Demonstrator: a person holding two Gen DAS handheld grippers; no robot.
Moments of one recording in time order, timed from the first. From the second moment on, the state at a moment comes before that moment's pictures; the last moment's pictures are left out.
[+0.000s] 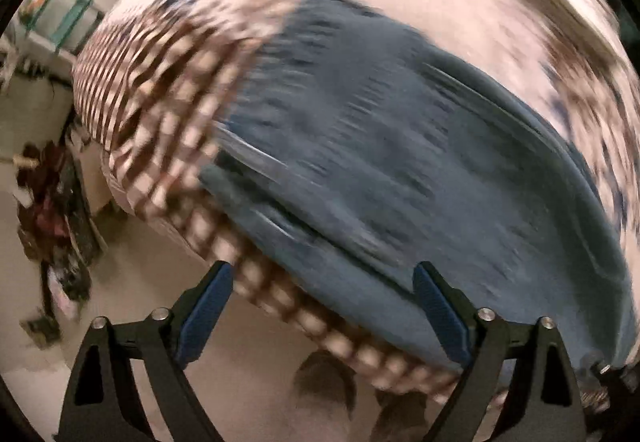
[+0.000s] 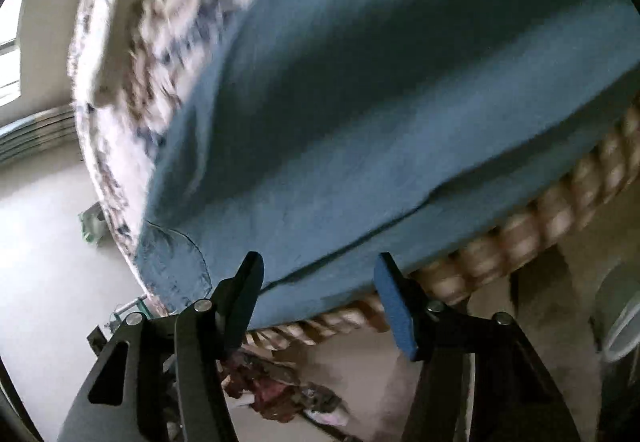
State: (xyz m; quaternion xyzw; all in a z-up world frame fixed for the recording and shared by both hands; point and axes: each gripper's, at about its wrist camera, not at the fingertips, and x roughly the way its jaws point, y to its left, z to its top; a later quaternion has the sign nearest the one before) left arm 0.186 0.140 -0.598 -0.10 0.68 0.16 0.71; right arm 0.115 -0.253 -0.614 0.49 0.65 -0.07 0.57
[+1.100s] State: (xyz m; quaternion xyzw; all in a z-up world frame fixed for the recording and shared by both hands) left arm 0.180 0.250 -0.625 -0.21 0.64 0.17 0.72; right arm 0.077 -0.186 -0.633 0.46 0.67 -0.12 0.57
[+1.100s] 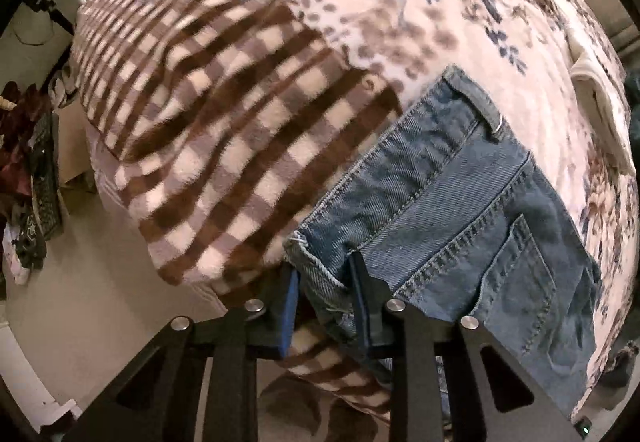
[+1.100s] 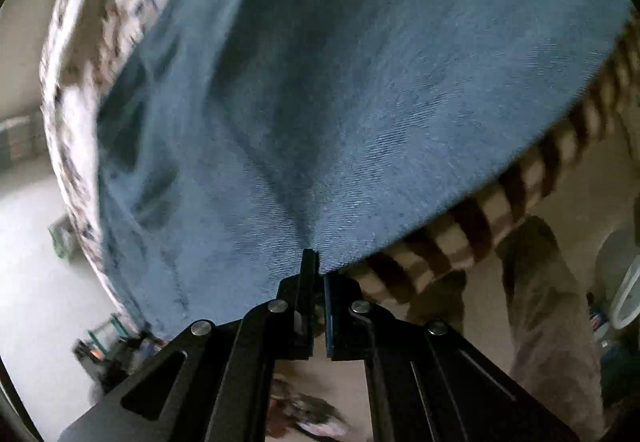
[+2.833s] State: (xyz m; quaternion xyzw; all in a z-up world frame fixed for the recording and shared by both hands) left arm 0.233 -0.082 -0.597 0.06 0.65 0.12 0.75; right arm 0.165 -0.412 -0.522 0.37 0.65 -0.02 0.66
